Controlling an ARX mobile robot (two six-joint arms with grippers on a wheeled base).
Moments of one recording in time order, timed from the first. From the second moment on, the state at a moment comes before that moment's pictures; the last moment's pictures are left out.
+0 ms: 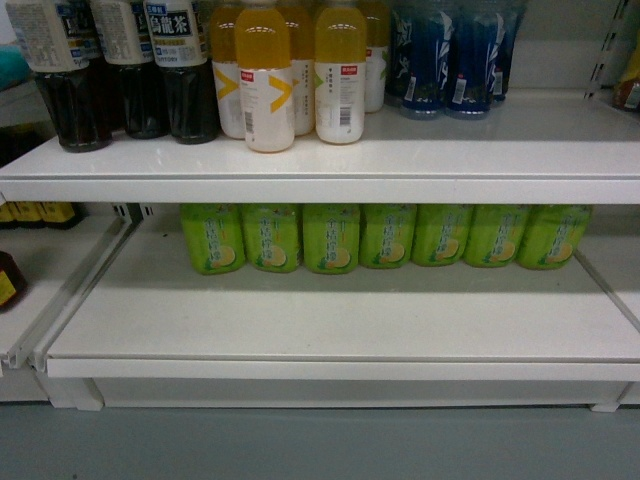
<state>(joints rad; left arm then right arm) 0.00 0.01 0.01 0.00 0.00 0.00 0.00 0.00 0.01 0.00 0.00 0.00</state>
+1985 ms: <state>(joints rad) 0.00 0.01 0.01 0.00 0.00 0.00 0.00 0.00 0.01 0.00 0.00 0.00</state>
